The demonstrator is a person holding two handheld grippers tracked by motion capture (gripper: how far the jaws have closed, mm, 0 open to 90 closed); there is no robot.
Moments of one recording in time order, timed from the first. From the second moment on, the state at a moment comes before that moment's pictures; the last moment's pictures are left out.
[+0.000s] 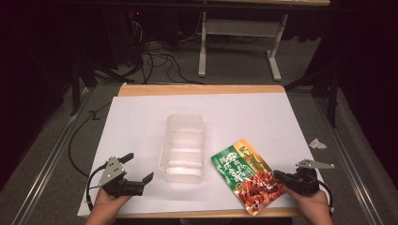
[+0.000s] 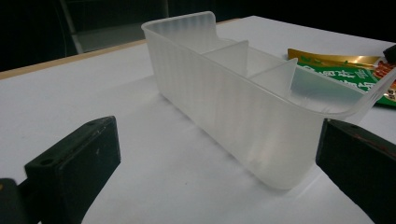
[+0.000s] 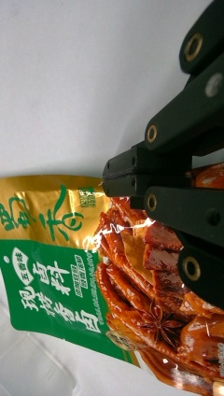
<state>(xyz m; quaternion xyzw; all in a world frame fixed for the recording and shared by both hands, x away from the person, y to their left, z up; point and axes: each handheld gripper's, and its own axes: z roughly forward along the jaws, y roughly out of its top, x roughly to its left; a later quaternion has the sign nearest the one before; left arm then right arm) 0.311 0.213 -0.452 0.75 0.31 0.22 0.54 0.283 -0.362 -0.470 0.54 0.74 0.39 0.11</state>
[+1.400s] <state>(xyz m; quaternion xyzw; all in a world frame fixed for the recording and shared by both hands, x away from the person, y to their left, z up) 0.315 0.211 -0.451 0.75 0.31 0.21 0.55 0.237 -0.372 -0.470 0.53 0.74 0.39 0.10</state>
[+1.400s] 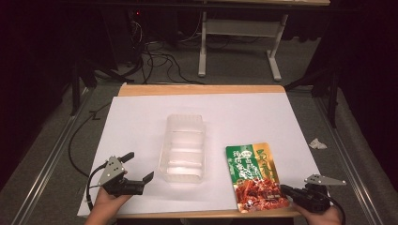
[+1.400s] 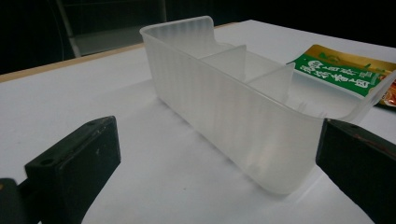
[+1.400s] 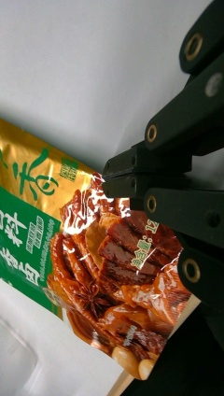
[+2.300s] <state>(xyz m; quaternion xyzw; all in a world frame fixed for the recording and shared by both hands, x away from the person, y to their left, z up) 0.304 0.223 -0.450 0.74 0.32 0.23 0.54 0.272 -0.373 -0.466 0.56 0.69 0.45 0.12</state>
